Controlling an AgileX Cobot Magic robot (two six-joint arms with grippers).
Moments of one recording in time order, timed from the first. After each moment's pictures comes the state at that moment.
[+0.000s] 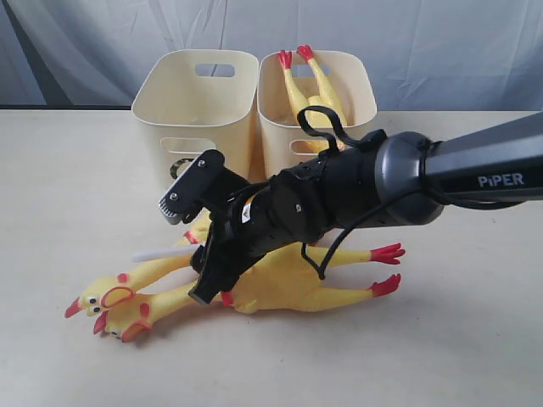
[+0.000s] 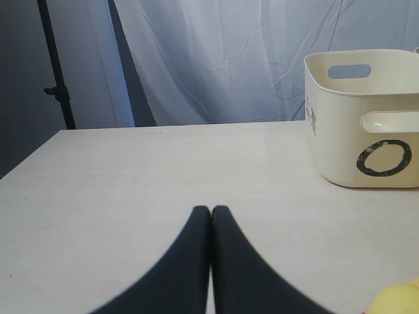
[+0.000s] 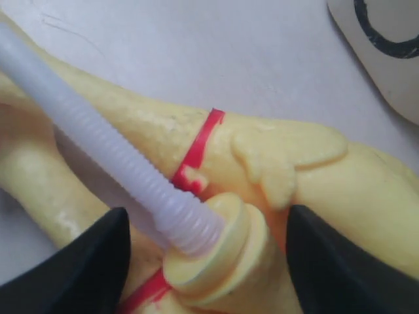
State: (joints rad) left arm 0.05 0.01 -0.01 0.03 0.21 0.03; right arm 0.84 1.95 -1.14 0.24 0.19 -0.53
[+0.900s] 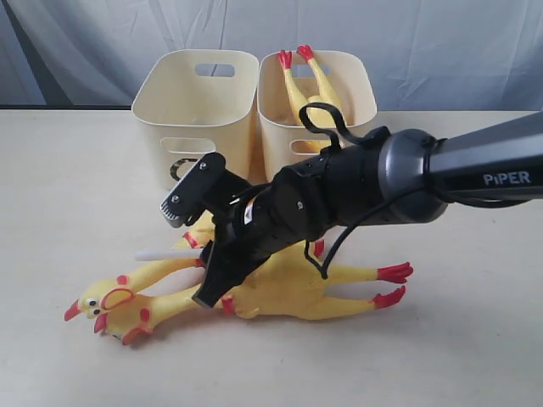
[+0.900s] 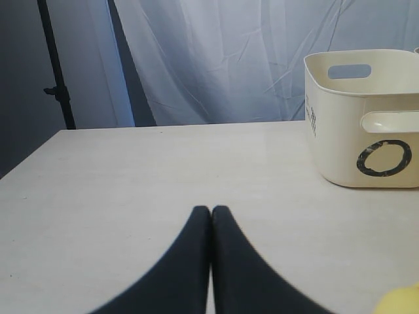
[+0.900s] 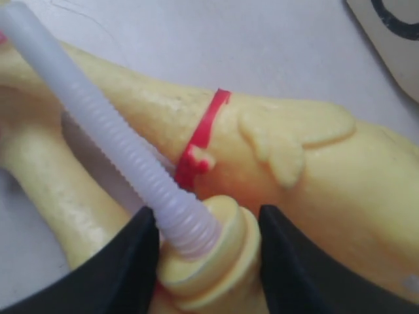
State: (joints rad) left arm 0.05 0.01 -0.01 0.03 0.21 0.03; right arm 0.84 1.93 -1.14 0.24 0.24 -0.52
